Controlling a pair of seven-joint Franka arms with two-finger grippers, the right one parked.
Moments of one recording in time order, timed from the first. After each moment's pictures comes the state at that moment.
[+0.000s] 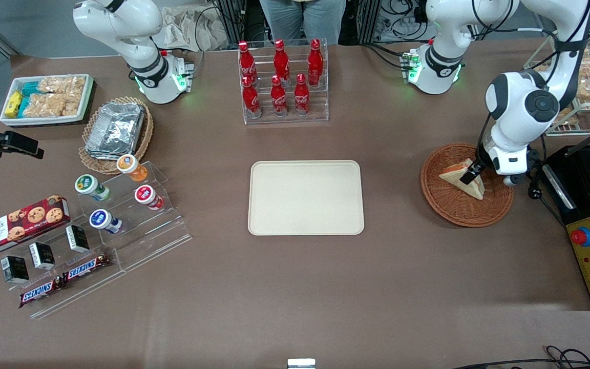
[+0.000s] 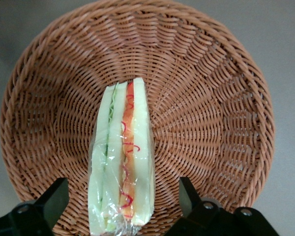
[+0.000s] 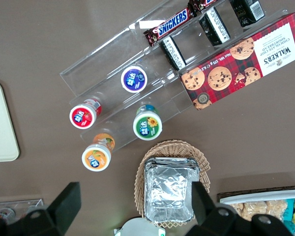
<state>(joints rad) -0.02 -0.03 0.03 -2.58 0.05 2.56 -0.85</state>
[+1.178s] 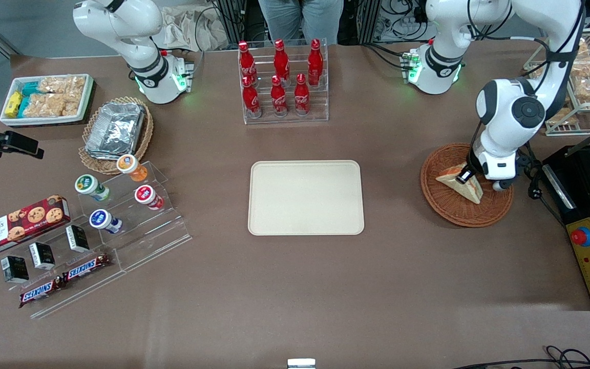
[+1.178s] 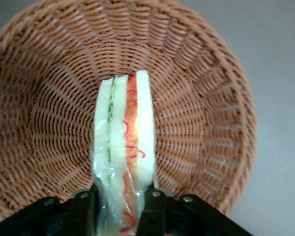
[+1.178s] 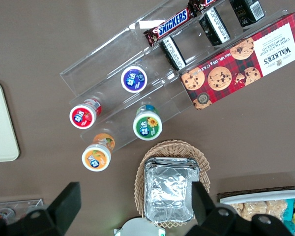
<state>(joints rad) -0.06 -0.02 0.02 -2.56 0.05 2.57 -0.86</state>
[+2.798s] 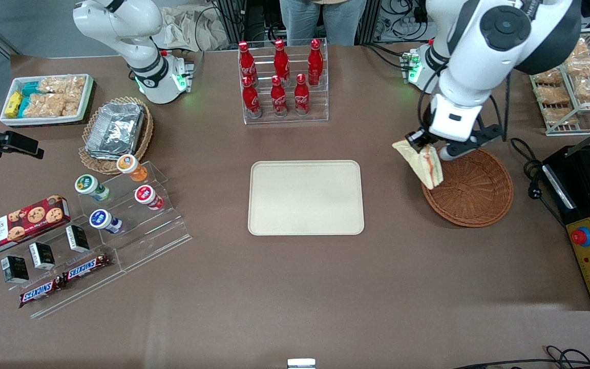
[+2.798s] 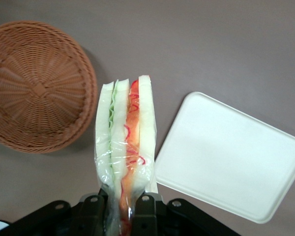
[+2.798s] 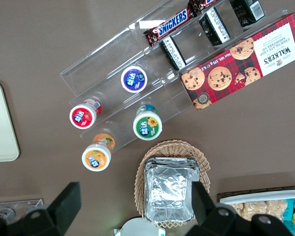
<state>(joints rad) -0.31 -0.12 -0.14 -1.98 -0.04 1.90 -0.84</state>
